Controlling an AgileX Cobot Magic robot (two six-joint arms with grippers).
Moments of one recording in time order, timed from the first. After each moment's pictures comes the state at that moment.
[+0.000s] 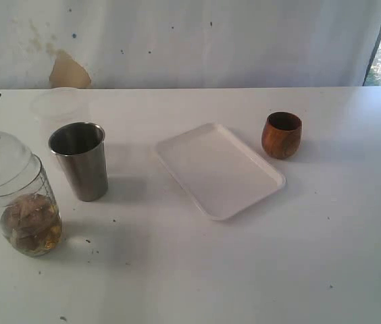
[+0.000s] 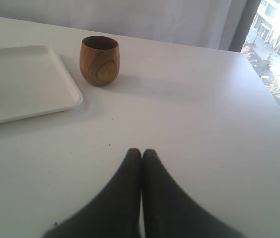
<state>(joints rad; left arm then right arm) -0.15 1.36 -1.25 -0.16 1.22 0.01 -0.01 0.00 -0.01 -0.16 0.34 0.06</state>
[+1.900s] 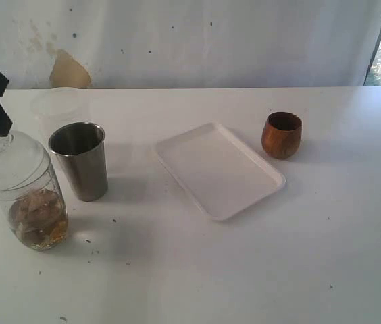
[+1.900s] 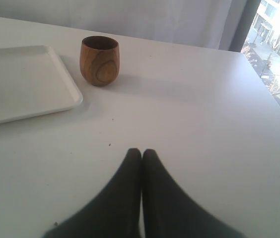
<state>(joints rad) -0.15 1.37 -1.27 -0.22 1.16 0.08 -0.01 0.00 -0.01 -0.16 0.34 0.06</state>
